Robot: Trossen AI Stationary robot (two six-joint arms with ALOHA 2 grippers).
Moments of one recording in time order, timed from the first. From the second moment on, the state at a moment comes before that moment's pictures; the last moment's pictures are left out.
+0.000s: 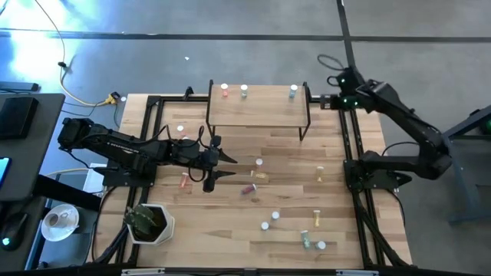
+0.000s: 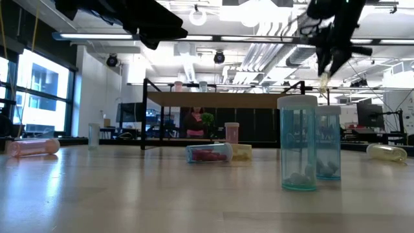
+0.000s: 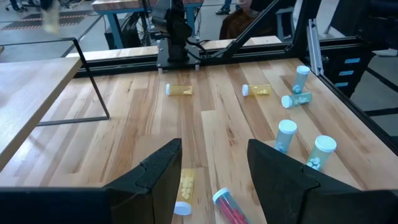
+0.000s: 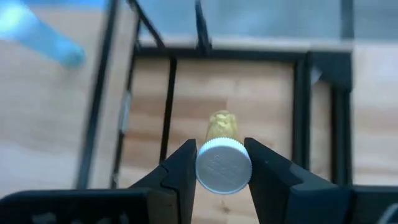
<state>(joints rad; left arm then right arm) 0.01 1.23 0.67 0.21 -0.04 0.06 -0.91 1.09 1.15 -1.08 0.17 0.54</state>
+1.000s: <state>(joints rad) 0.01 1.23 0.67 0.21 -0.04 0.06 -0.84 1.11 1.35 -0.78 0.10 0.51</state>
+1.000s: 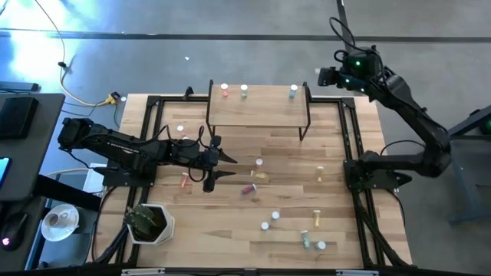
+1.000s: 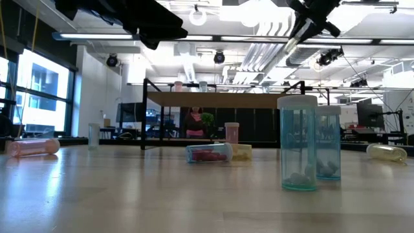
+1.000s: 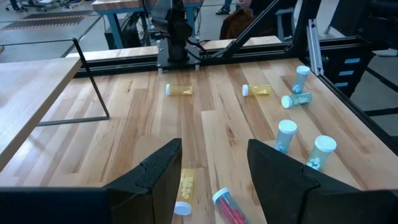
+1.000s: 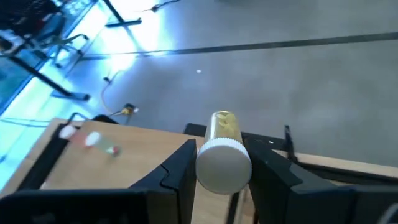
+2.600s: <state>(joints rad) 0.01 1.23 0.67 0.21 -0.04 0.06 -0.68 1.83 2.04 -1.08 -0.03 0.26</state>
